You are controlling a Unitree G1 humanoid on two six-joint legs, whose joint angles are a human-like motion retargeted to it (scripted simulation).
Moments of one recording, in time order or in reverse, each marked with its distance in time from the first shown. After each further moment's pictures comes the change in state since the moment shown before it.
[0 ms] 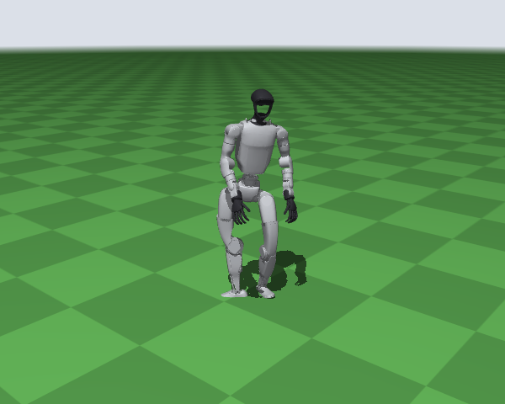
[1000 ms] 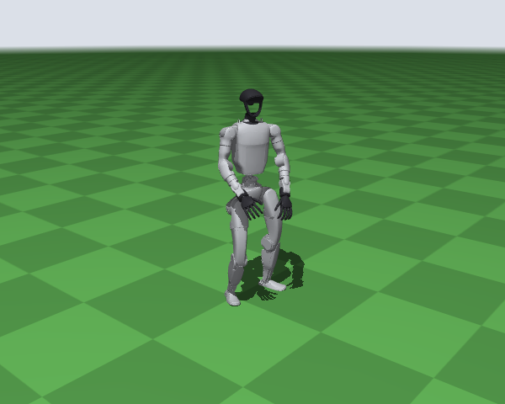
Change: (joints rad) left arm -0.187 -0.076 -0.340 0.036 0.154 -0.023 -0.106; right arm -0.025 -0.071 0.020 -0.062 -0.258 -0.003 0.013; waist -0.607 -0.026 -0.062; left_leg 0.179 -0.238 -0.101 -0.262 0.252 -0.030; right_leg -0.275 -0.345 1.274 0.773 -0.665 0.000
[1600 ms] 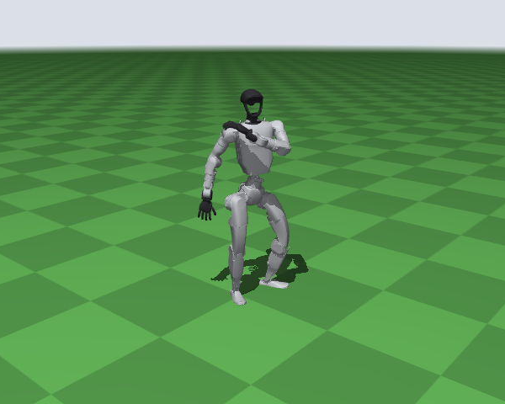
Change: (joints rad) left arm -0.908 -0.297 -0.046 -1.045 -0.270 -0.164 -0.003; right arm 0.544 -0.305 0.083 0.346 -0.138 -0.024 0.429; waist -0.065 0.392 -0.028; left_leg -0.220 0.463 0.073 0.369 -0.152 -0.080; right_leg 0.196 0.456 -0.075 -0.585 0.289 -0.023
